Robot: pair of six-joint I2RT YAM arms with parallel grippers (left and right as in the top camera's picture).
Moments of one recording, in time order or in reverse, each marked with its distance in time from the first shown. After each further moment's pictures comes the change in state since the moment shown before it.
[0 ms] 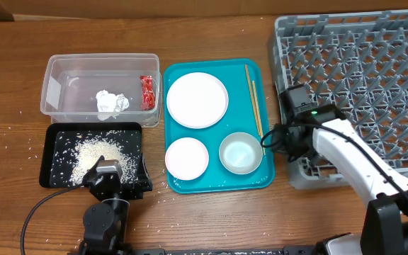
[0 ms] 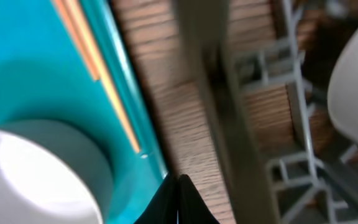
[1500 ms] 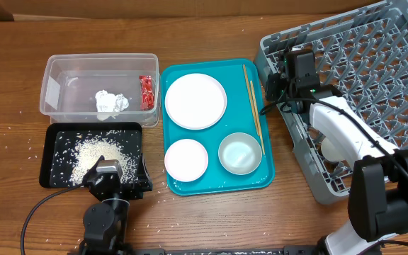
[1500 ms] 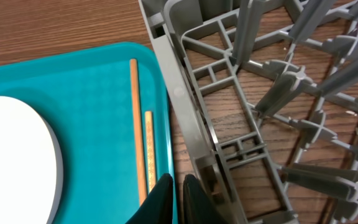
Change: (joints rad) left arm 0.000 0.000 0.000 0.000 0.000 0.000; right arm -0.054 0.198 0.159 0.589 0.016 -0.245
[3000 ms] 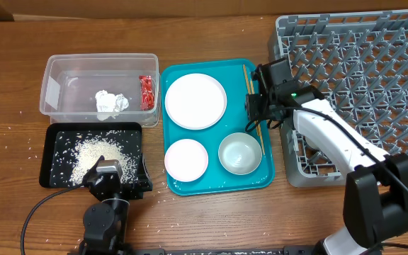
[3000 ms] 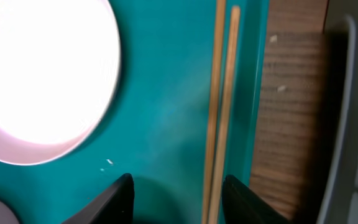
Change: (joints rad) left arm 0.000 0.000 0.000 0.000 0.000 0.000; right arm 0.136 -0.010 0.034 -0.272 -0.072 -0.078
